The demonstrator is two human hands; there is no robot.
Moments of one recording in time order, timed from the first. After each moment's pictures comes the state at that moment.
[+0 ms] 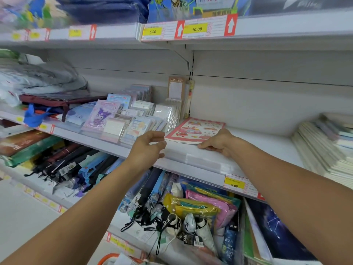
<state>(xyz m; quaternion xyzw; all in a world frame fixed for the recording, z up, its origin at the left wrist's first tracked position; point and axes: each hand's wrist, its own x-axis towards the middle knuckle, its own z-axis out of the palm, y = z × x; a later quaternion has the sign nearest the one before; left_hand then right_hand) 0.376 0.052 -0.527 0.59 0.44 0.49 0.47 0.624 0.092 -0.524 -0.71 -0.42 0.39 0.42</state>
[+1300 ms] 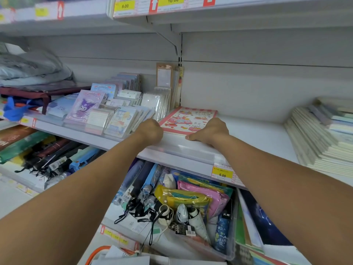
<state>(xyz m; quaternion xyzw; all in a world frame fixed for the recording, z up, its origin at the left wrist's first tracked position) 0.430 0.108 -0.518 0.72 0.59 0.25 0.26 0.623 0.071 -0.521 -0.79 -0.49 0.19 0.31</state>
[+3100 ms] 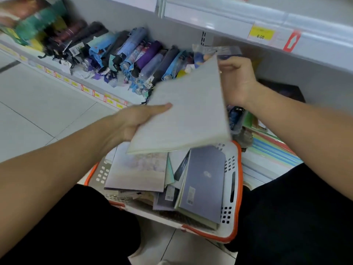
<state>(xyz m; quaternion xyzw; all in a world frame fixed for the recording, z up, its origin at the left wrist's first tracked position) 0.301 -0.129 -0.665 0.39 0.52 0.18 0.74 0.575 -0.066 -0.664 -0.34 -0.32 0.76 0.45</state>
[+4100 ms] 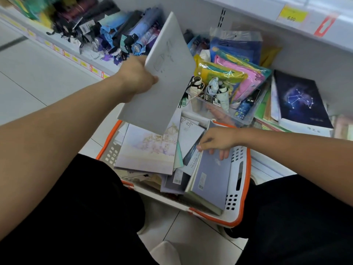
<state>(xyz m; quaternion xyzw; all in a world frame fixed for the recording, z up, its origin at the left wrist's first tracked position) 0.272 -0.117 -0.638 0.57 0.65 0.26 0.42 0.530 -0.159 -0.770 -0.55 -0.66 0.48 -0.18</state>
